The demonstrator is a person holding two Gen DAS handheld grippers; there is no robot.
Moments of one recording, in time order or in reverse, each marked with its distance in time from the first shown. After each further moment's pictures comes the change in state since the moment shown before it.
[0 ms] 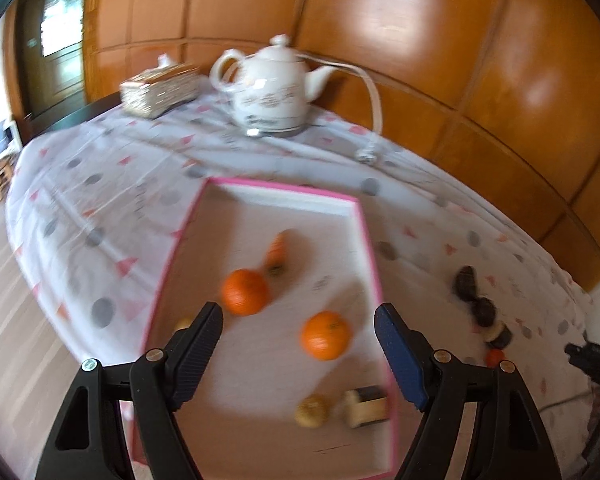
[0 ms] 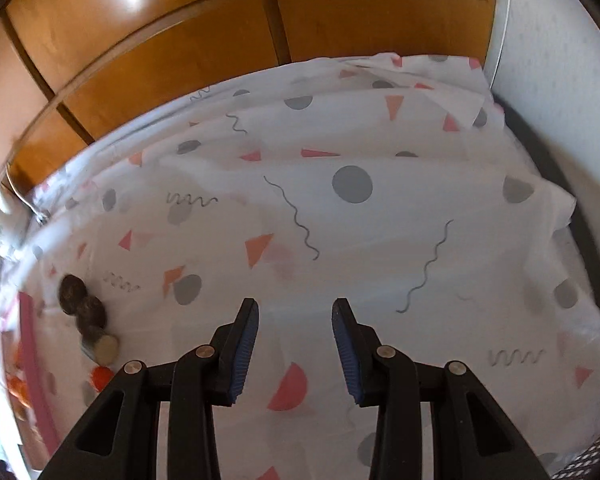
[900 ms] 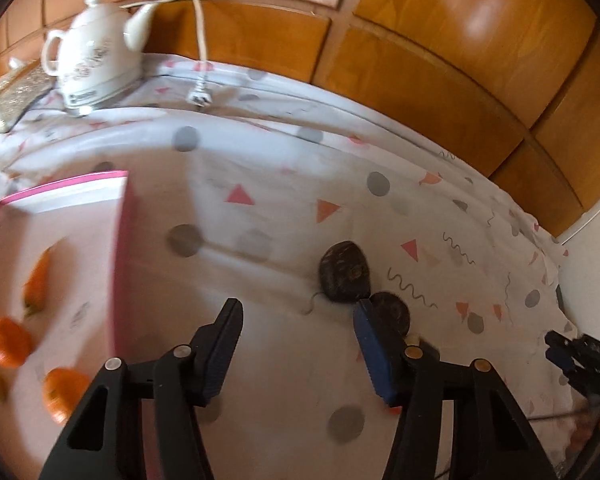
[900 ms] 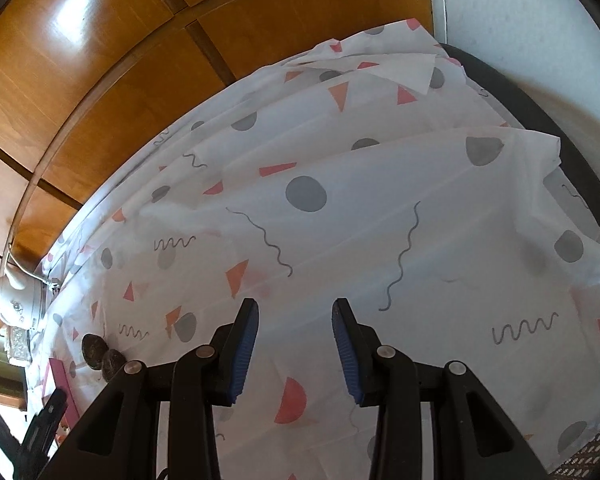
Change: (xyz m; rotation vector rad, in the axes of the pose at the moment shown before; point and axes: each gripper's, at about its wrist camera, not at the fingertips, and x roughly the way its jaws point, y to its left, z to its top) left arm 0.119 -0.168 0.017 0.154 0.220 -0.179; right arm -0.005 -0.034 0.007 0.247 0.000 0.059
